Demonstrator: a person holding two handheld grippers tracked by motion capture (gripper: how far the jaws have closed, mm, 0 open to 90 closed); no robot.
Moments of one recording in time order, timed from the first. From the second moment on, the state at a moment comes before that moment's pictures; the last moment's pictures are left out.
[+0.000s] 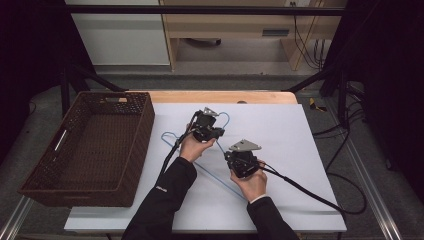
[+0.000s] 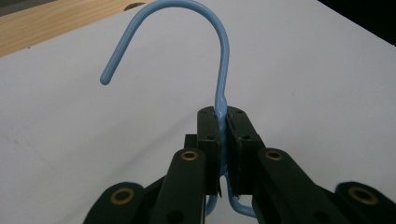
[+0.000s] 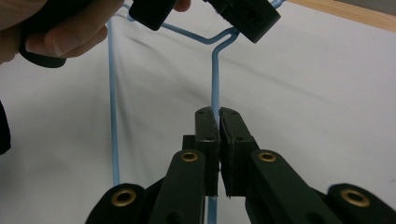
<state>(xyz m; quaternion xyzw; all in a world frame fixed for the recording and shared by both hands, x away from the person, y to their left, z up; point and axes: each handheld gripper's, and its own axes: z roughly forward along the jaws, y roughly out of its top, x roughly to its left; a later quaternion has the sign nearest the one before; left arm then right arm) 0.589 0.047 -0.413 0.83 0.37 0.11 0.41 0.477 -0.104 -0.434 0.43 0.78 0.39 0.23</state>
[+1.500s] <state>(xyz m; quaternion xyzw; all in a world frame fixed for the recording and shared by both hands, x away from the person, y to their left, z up) 0.516 0.083 -0.359 0.82 0.30 0.19 0.45 0.477 -0.106 -0.415 0.43 0.81 0.38 0.15</state>
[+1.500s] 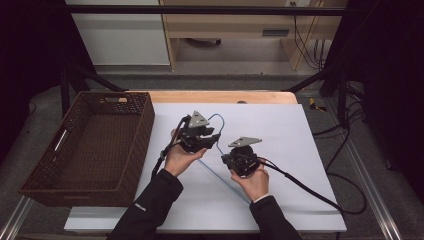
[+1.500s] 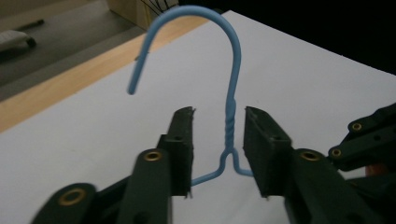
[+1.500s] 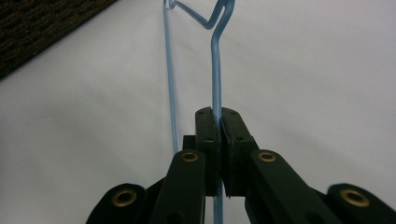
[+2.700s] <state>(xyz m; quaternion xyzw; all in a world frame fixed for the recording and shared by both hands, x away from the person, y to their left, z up) 0.438 0.130 -0.391 0.88 0.19 0.26 0.36 0.440 -0.127 -0.381 0.29 0.86 0.41 0.04</state>
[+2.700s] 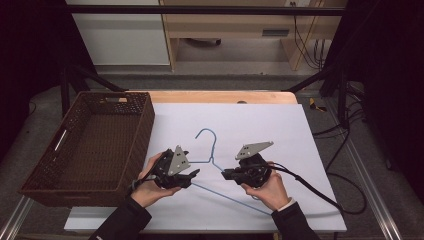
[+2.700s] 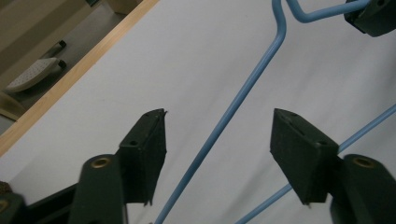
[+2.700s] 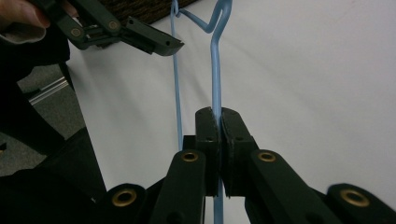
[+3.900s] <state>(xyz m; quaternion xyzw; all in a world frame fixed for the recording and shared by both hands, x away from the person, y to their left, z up) 0.422 0.107 -0.396 0.91 0.13 0.27 0.29 0.442 -0.135 -0.380 0.29 0.86 0.41 0.06</state>
